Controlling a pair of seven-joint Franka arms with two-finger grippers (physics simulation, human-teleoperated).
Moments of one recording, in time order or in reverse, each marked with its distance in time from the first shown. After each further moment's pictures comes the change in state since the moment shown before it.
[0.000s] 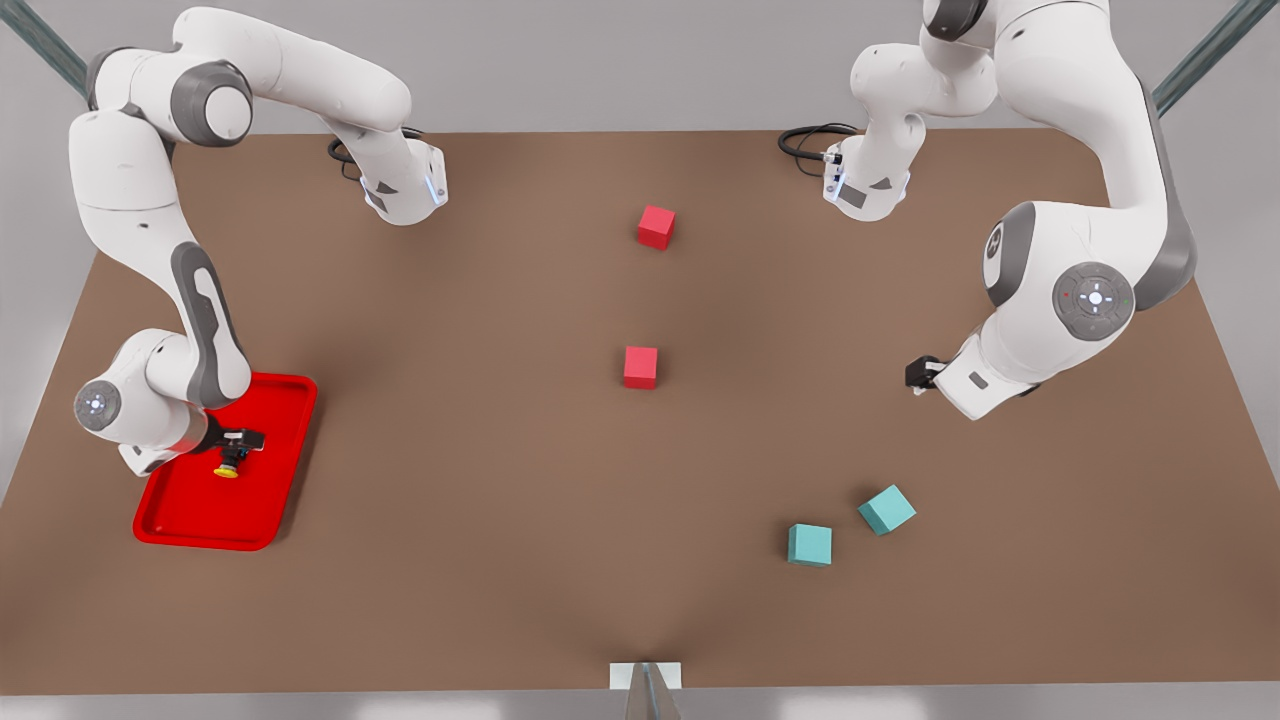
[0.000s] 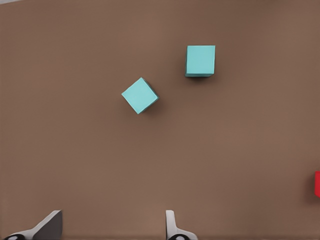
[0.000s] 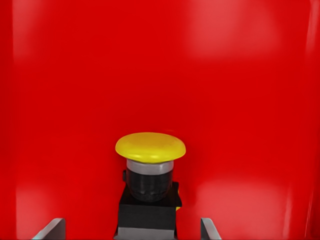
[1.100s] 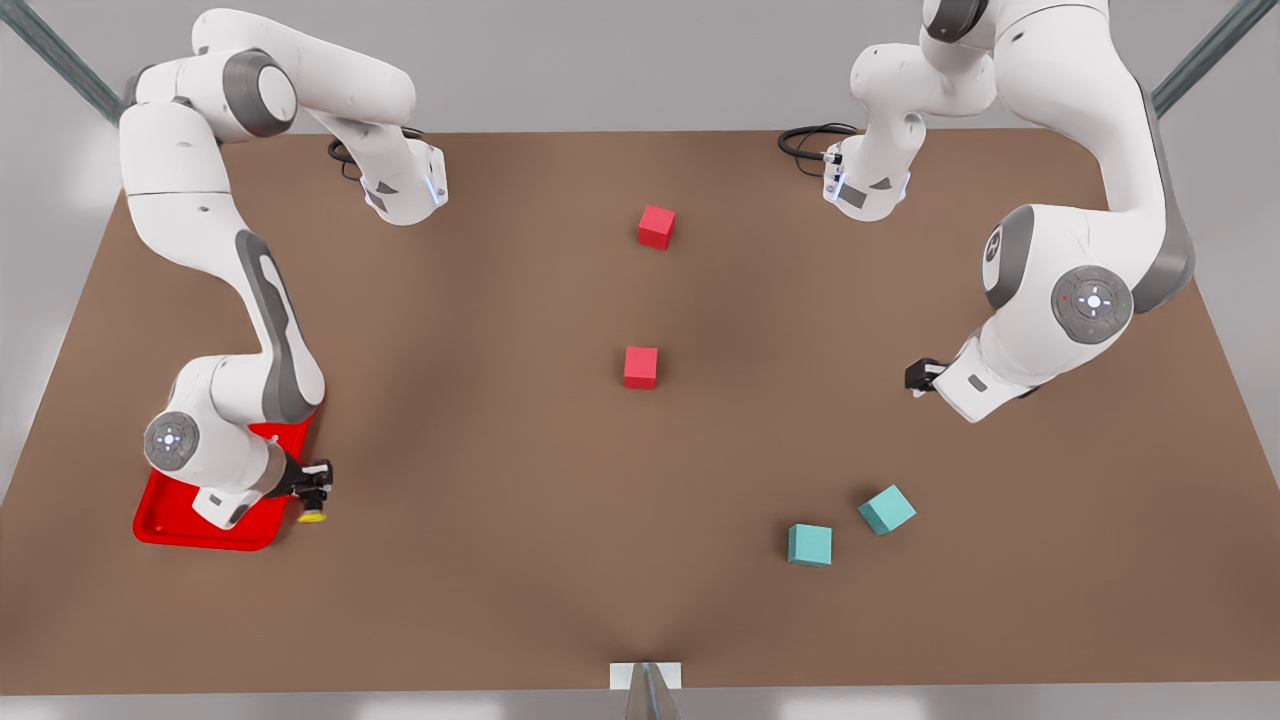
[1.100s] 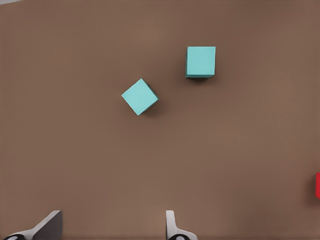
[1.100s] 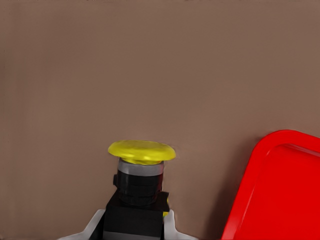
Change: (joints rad) left arm 0.000 0.007 0.000 0.001 0.000 0.008 0.000; right arm 0.222 -0.027 0.167 0.213 0.017 -0.196 0.025
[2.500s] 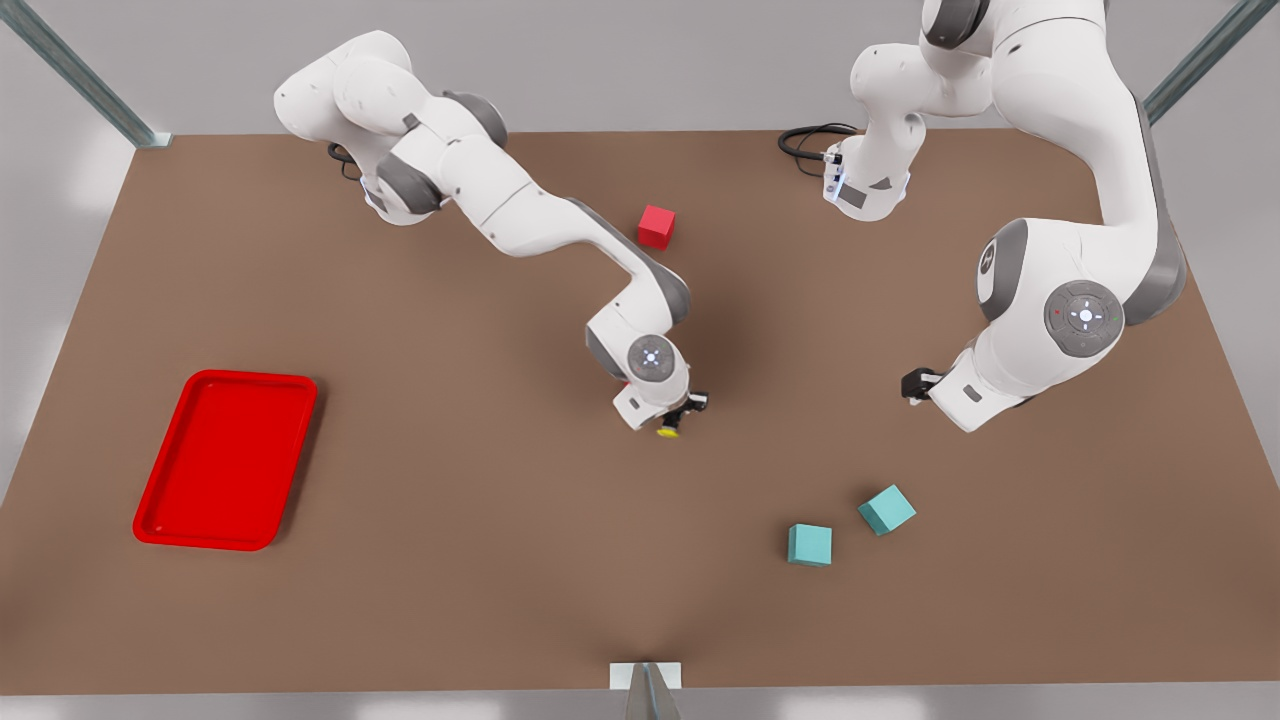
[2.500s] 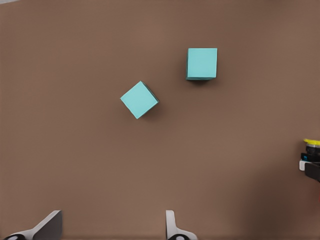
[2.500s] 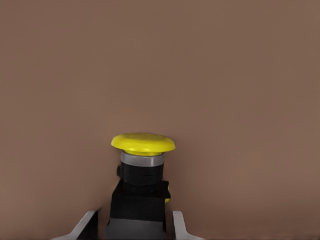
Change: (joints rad) left arm 0.002 0.024 0.000 -0.001 0.000 0.024 0.000; right arm 1.057 0.457 -0.246 0.588 0.314 -0.050 1.098
